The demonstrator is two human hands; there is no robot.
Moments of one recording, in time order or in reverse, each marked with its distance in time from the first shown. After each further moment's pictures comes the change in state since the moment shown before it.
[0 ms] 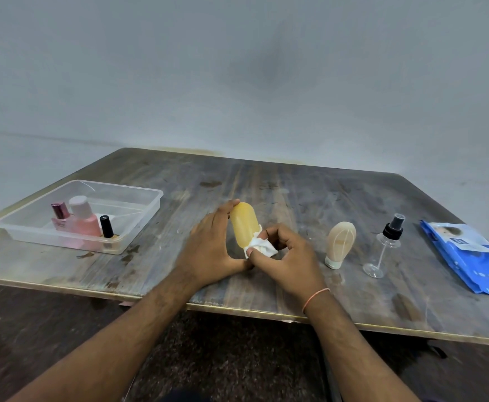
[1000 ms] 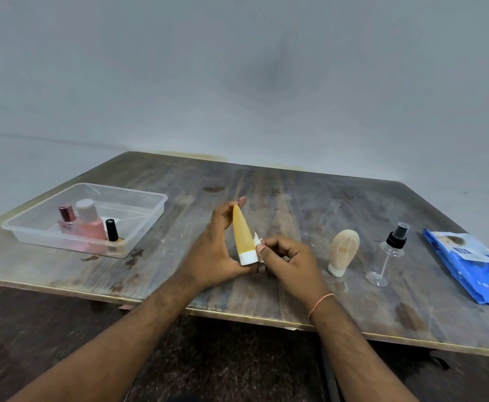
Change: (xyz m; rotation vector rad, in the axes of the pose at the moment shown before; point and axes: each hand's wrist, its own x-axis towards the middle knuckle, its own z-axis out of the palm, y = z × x) left_hand 0.002 0.000 -0.005 -0.279 0.000 0.051; right_hand 0.005 0.007 0.000 0.184 -0.092 0.094
